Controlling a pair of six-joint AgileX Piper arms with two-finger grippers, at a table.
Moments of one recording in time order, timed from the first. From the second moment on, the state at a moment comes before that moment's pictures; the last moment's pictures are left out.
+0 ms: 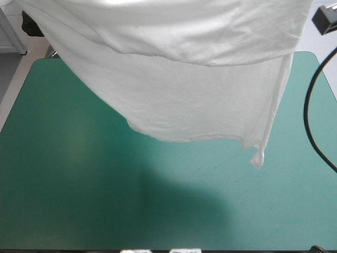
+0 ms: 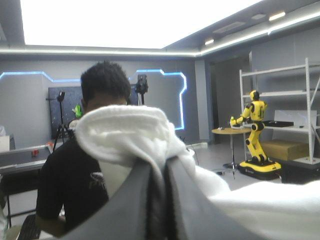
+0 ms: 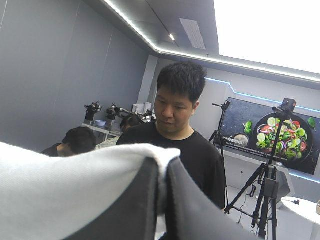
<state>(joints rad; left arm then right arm) -0.20 1.33 -2.56 -0.36 0.92 0.21 0.56 1.25 -2.34 -0.27 0.77 -0.13</state>
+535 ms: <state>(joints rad) -0.20 1.33 -2.12 -0.36 1.03 0.25 0.56 1.30 -2.07 -0.43 1.17 0.07</state>
